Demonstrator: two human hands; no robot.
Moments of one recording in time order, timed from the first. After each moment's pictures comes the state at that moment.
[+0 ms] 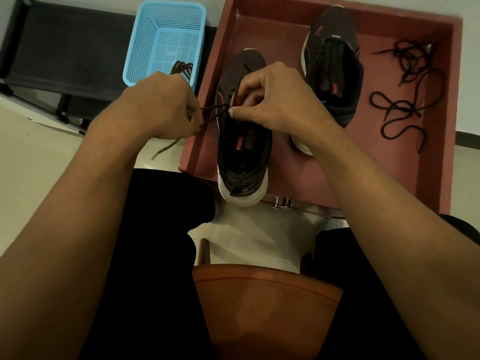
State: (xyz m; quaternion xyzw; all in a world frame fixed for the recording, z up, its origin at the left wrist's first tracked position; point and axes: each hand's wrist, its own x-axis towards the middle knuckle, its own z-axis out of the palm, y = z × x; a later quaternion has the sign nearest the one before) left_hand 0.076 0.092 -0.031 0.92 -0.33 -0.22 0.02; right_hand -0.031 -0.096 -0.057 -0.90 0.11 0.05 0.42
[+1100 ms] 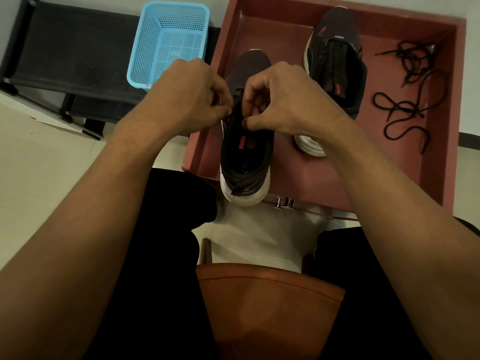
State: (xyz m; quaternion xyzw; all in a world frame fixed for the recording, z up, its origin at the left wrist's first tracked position) left_hand 0.064 0.071 -0.029 0.91 -0.37 -0.14 0.14; right_hand -0.034 -0.100 -0.038 -0.93 0.07 0.09 0.36
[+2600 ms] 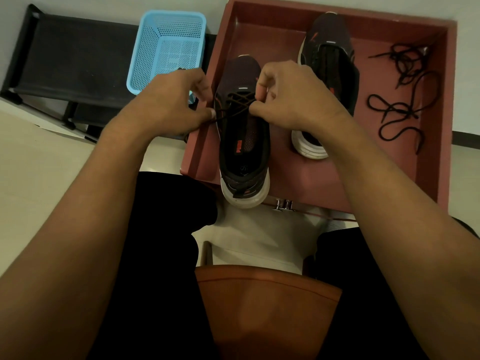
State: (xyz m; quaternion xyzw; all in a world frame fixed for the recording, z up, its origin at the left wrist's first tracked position) left_hand 0.071 0.088 -0.028 0.91 -0.31 -0.21 0.16; right_hand -0.035 -0.110 -0.042 -0.93 0.15 0.05 0.33
